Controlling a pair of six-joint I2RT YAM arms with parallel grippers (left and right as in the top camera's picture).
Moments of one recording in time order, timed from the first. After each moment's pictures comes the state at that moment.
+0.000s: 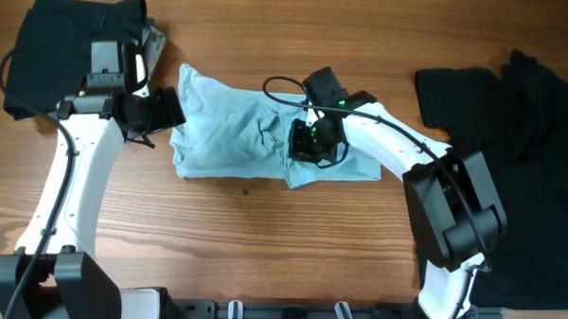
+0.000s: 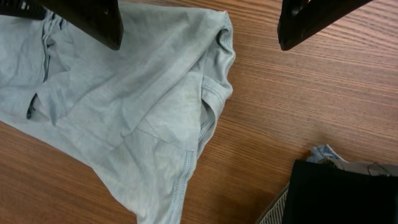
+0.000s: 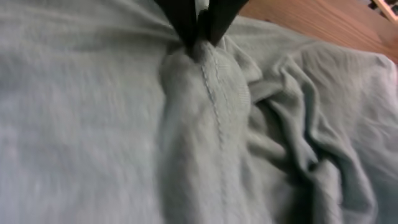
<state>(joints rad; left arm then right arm) 0.04 1.54 1.24 -0.87 0.05 -0.31 0.50 2.02 1.33 -0.64 -0.42 0.63</state>
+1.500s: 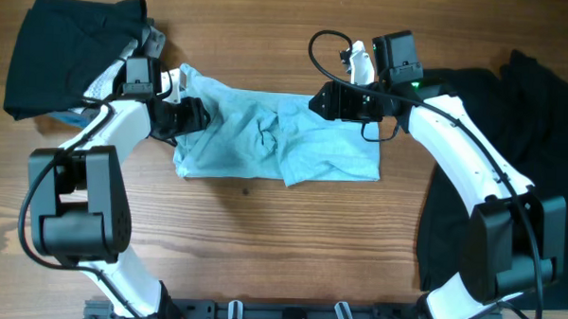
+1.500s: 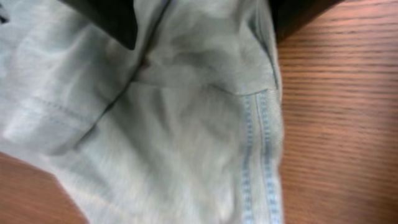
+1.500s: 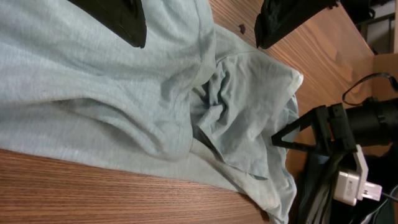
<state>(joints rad) 0.05 1.92 1.12 -0.43 0.32 -0.18 0.27 1.78 1.32 -0.59 -0.56 0.28</state>
